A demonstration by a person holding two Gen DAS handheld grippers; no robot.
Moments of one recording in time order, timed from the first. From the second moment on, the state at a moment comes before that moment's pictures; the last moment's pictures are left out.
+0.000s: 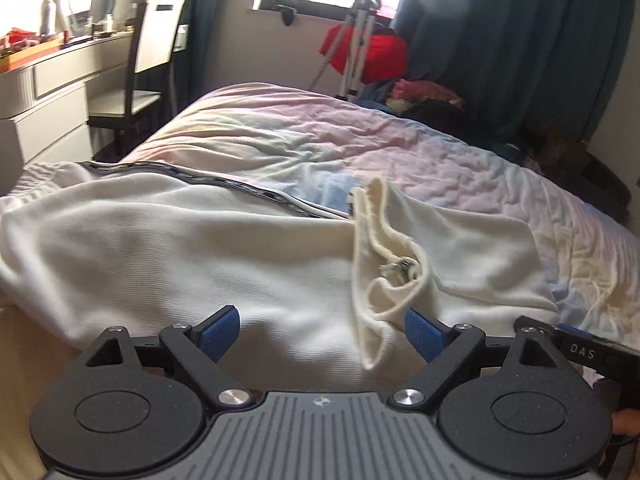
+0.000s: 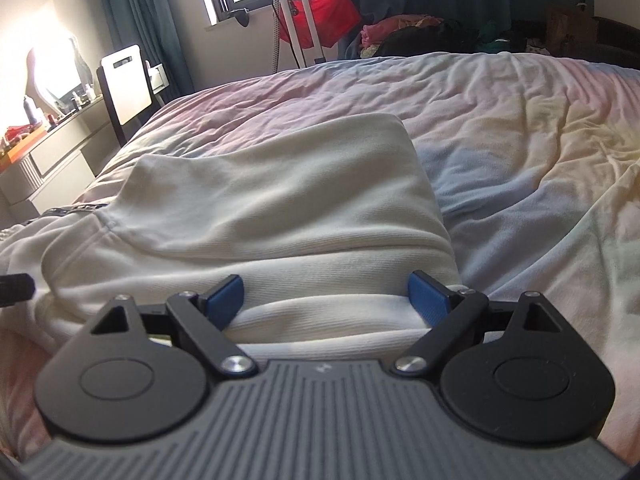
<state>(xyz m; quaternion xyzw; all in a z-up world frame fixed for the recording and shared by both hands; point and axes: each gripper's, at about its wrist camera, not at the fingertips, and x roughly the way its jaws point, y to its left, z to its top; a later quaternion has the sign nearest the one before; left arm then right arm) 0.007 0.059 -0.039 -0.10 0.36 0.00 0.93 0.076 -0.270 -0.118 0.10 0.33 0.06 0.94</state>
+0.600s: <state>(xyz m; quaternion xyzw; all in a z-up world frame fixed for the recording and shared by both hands) 0.037 0.226 -0.073 -0.38 0.45 0.16 0.79 0.077 -0.268 -0.118 0.10 0.33 0.05 0.94</state>
